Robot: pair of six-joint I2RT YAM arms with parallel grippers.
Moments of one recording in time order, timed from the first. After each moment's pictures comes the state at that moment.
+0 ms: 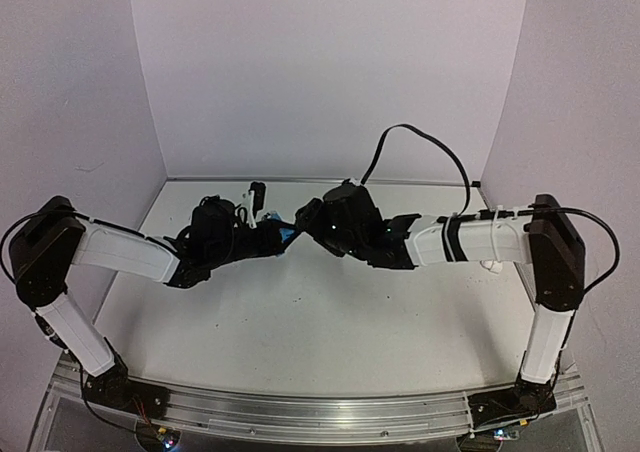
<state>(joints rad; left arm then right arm) -0.77 1.62 0.78 0.61 0.16 -0.68 0.97 1.90 1.35 0.09 0.36 1.09</state>
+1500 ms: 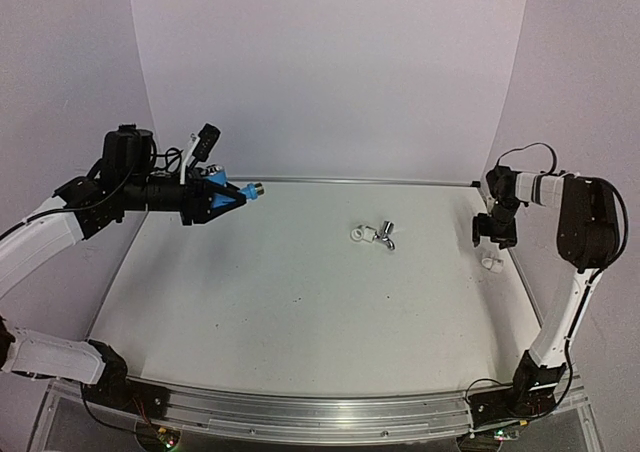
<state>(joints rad) -0.54 1.11 1.08 -0.32 0.63 0.01 -0.04 1.95 1.44 -0.79 0.15 0.18</state>
